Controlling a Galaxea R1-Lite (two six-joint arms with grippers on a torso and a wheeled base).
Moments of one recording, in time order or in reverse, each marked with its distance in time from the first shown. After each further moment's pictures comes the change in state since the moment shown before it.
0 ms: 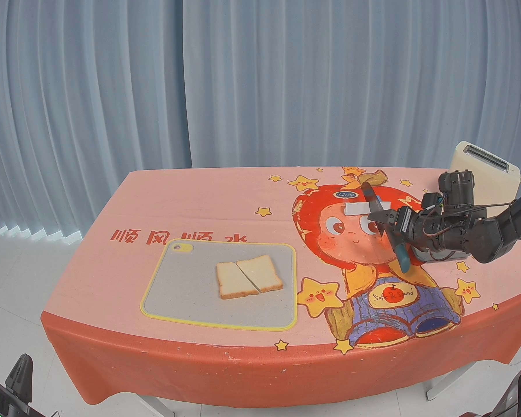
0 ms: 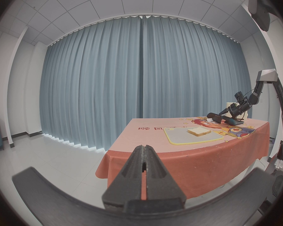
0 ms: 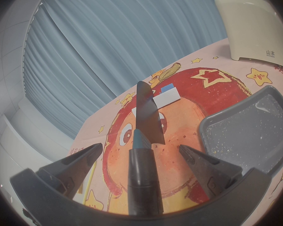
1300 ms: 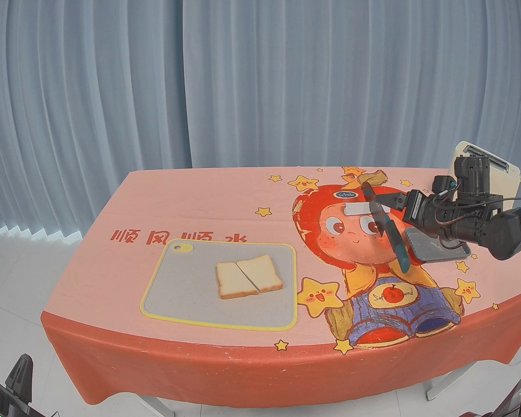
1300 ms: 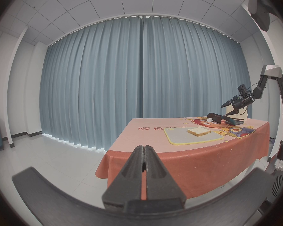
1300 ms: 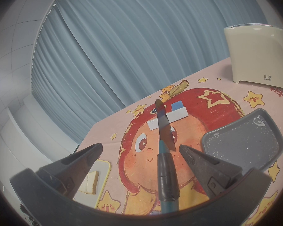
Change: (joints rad) left arm 0.000 0.000 0.000 0.000 0.000 0.000; right arm 0.026 -0.134 0.033 -0.002 -0.036 -0.023
